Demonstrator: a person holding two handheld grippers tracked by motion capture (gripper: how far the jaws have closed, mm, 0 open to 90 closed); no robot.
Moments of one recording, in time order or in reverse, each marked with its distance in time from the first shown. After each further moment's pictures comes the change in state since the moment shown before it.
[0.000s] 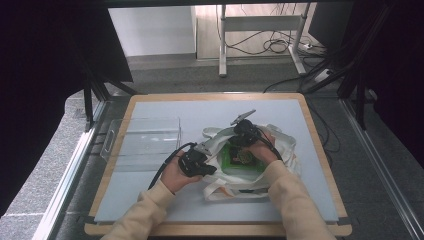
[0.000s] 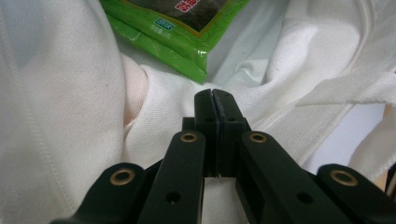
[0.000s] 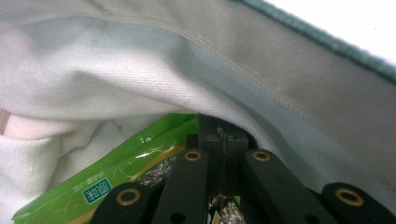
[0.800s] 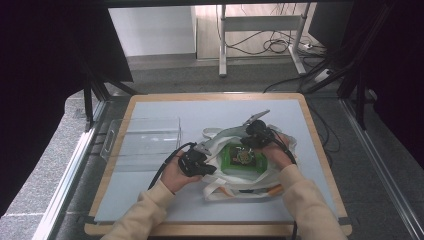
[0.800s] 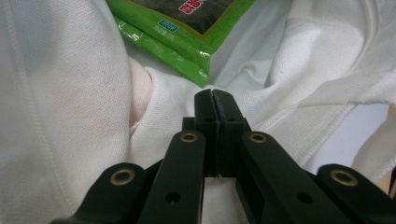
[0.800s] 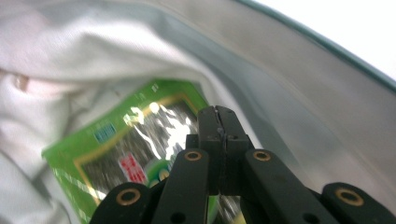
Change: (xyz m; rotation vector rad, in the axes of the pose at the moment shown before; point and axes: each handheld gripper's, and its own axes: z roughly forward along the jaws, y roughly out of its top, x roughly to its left) left arm 0.001 -0.001 0.000 -0.005 0.005 -0.005; right arm -0.003 -0.018 -0.046 0.020 -0.065 0.040
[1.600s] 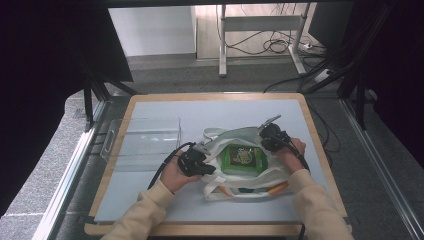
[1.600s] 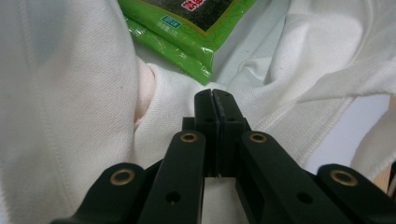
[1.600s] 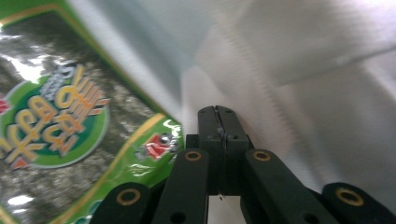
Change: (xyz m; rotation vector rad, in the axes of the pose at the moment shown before) left arm 0.003 -0.001 0.000 0.010 -0.006 -0.008; right arm -0.028 -0.033 -0.003 0.122 -0.233 0.056
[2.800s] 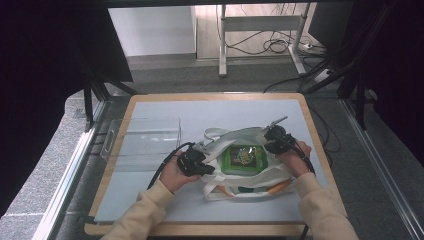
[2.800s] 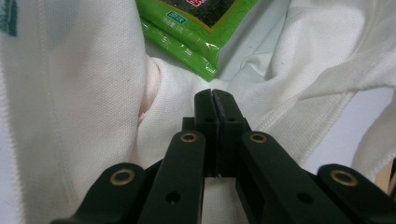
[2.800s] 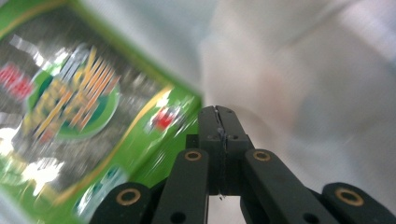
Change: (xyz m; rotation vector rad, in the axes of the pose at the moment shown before) left arm 0.002 -0.001 0.001 0.005 -0.001 -0.013; right arm 0.001 -0.014 -0.014 0.034 0.046 0.031
